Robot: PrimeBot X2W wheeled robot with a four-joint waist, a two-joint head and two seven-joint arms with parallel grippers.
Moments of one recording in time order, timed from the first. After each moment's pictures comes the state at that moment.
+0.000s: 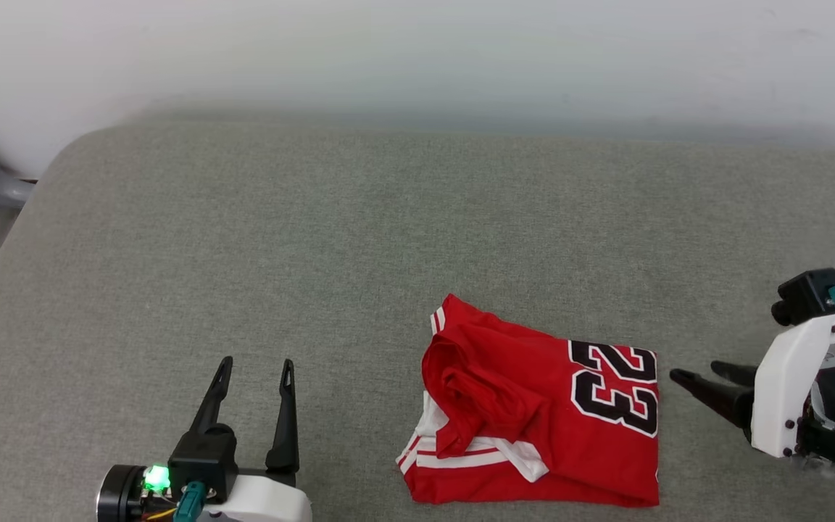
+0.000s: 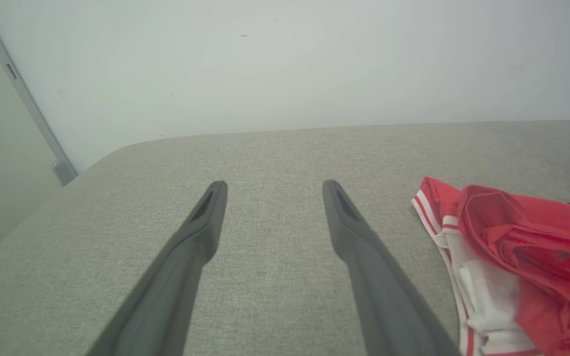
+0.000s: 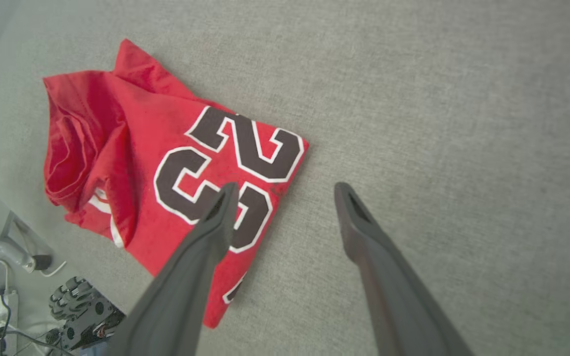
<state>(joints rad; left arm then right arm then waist) 0.04 0.07 -0.11 0.08 -0.03 0.06 -0.26 -0.31 -0.53 0.27 0.19 0.85 0.13 0.70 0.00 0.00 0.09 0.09</state>
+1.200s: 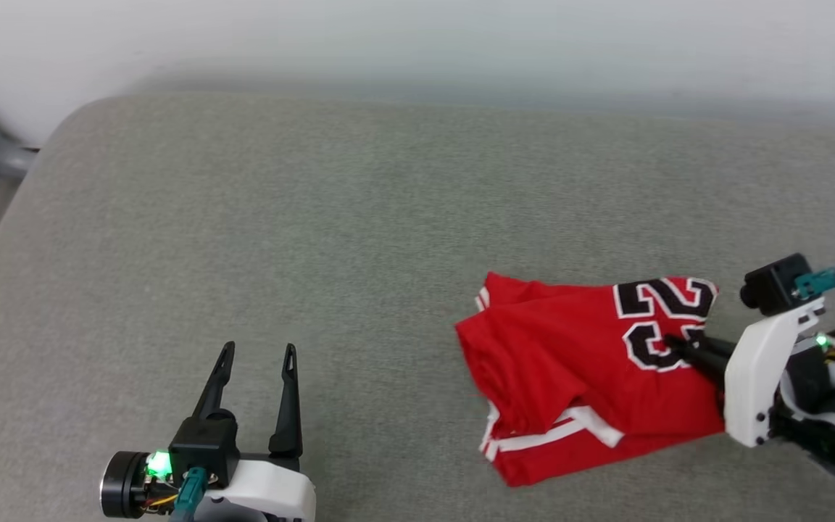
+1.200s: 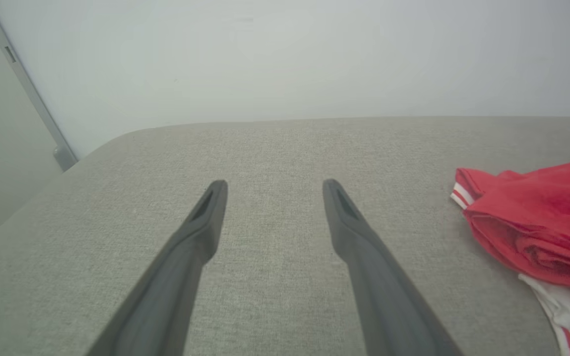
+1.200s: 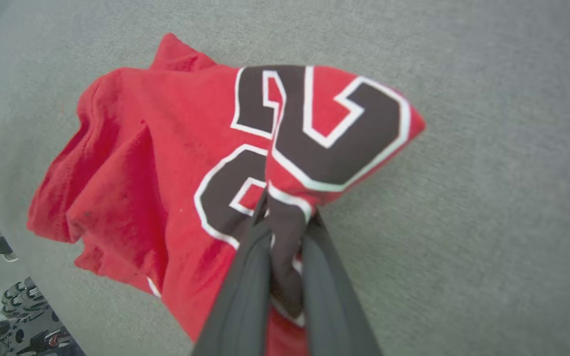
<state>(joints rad) 0.00 0.06 -0.11 0.09 -0.04 0.06 -0.26 -0.44 -0.60 0.56 0.29 0.88 0.13 0.41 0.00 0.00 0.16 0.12</state>
